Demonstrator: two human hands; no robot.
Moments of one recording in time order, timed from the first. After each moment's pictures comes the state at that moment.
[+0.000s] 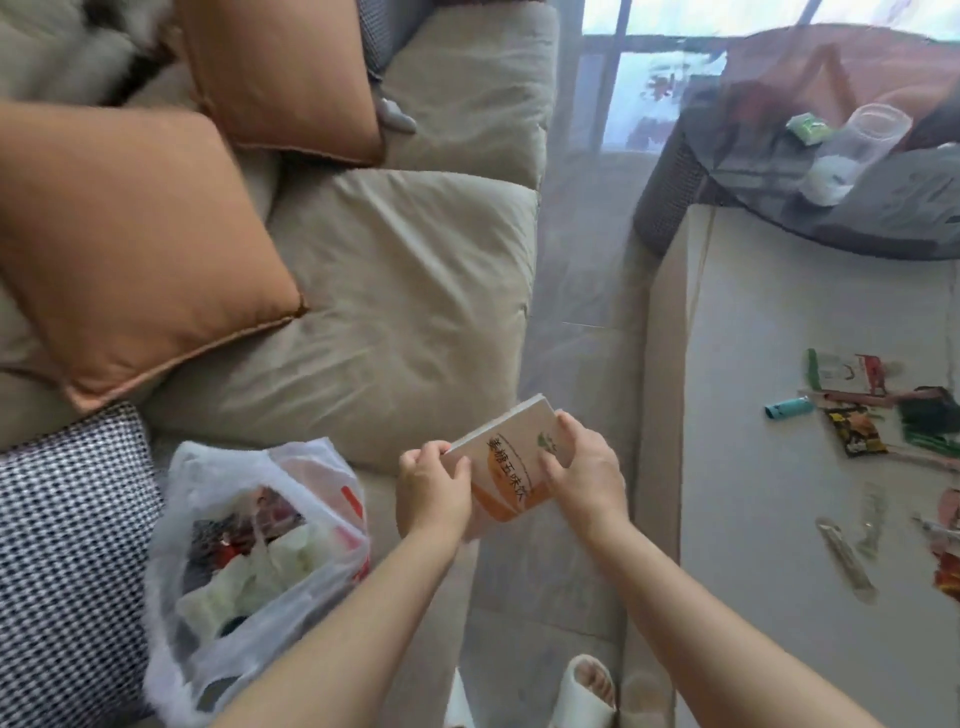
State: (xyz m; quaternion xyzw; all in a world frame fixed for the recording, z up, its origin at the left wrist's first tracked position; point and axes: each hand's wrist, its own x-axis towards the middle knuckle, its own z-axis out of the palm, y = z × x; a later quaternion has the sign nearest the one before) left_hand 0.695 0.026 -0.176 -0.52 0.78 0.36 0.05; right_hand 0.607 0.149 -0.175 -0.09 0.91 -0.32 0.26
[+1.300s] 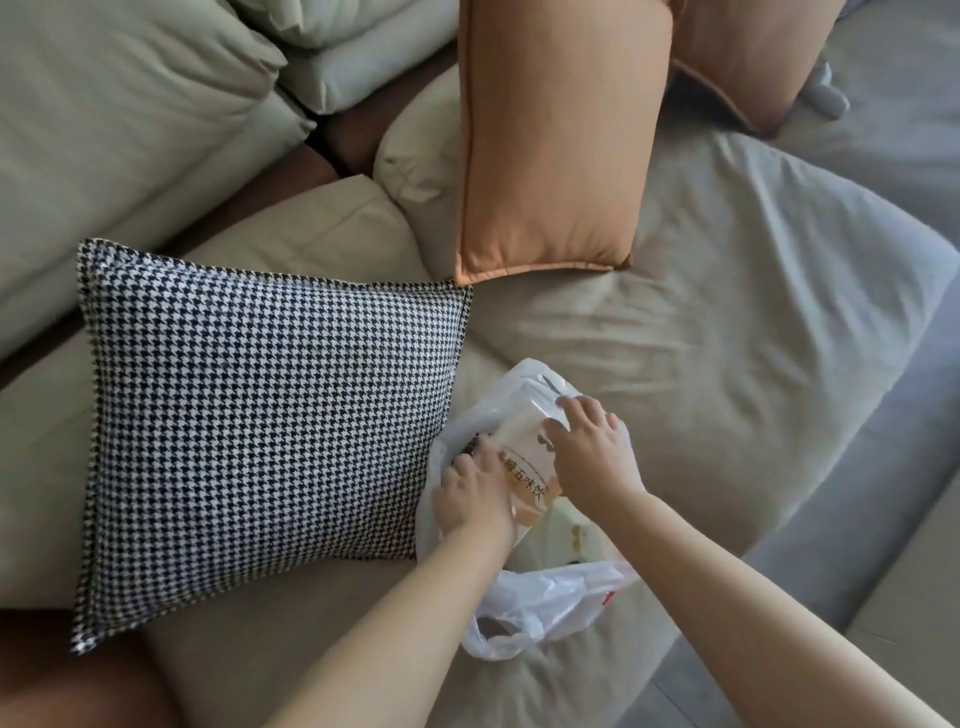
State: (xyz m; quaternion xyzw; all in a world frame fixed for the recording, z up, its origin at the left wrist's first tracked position) left_hand 0.928 -0.189 -0.213 -0.58 0.76 0.15 0.27; right_hand 0.795 -0.166 -0.208 -0.63 0.75 0.03 0.20
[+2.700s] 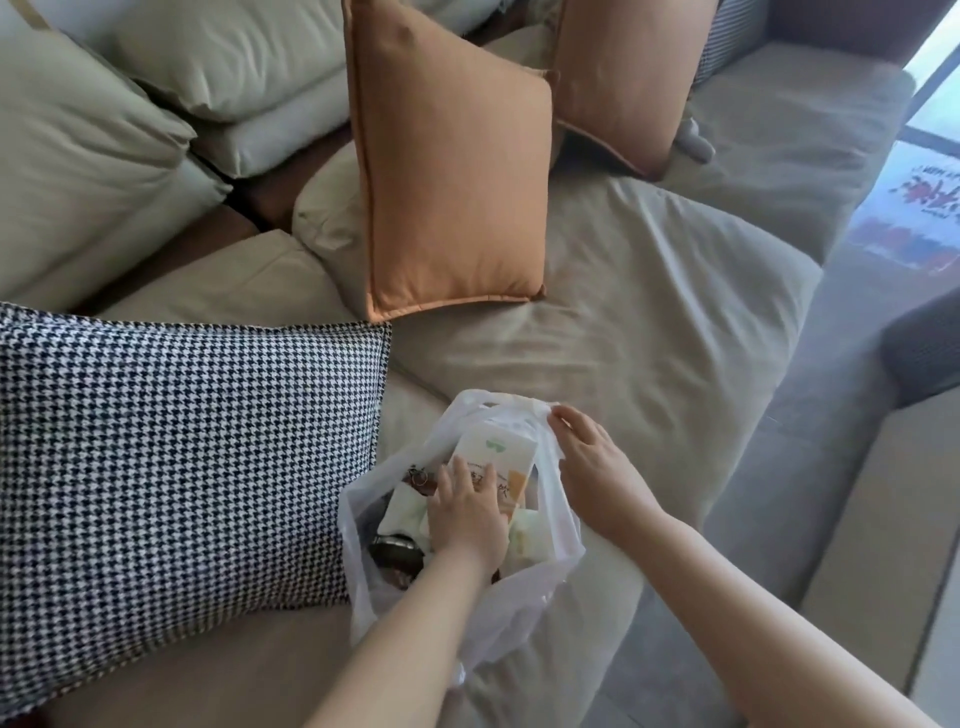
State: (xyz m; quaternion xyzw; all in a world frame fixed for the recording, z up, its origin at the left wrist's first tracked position) left_hand 0.863 -0.154 -0.229 -0.49 0.82 0.21 0.23; right_hand 0.713 -0.099 -0.184 -0.57 0.78 -0.09 0.24
